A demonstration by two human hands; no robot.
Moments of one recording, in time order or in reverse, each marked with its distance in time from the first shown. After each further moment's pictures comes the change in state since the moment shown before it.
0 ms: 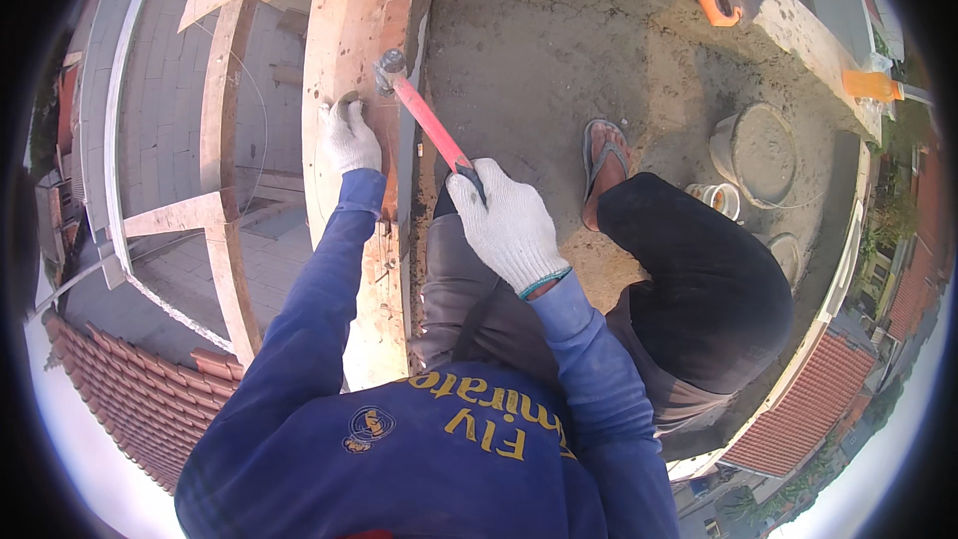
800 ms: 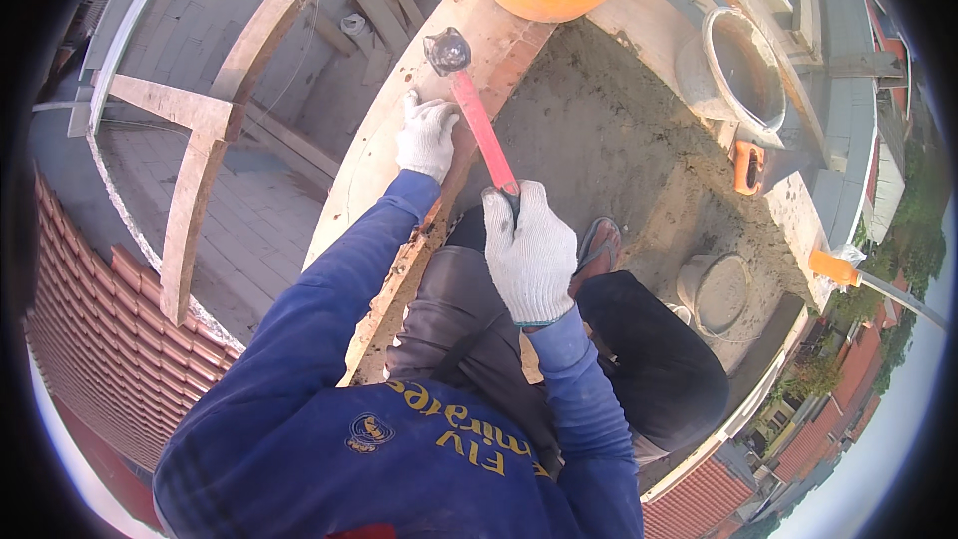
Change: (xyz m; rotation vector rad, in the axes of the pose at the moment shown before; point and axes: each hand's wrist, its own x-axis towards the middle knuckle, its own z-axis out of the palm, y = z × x) left_hand 0.001 0.005 -0.013 0.055 -0.070 0.059; right_hand 0.021 -0.086 0.027 -0.328 0.217 -0.453
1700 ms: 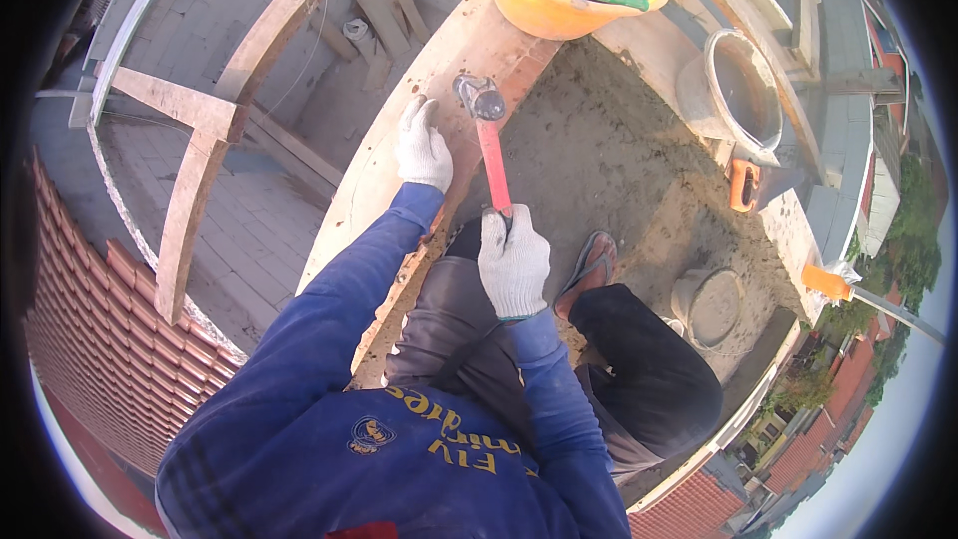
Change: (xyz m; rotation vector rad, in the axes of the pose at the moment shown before) left_hand -0.008 0.001 -0.001 -0.144 0.221 -0.207; right_hand -0.022 0.043 0.066 0.104 -0.006 0.117
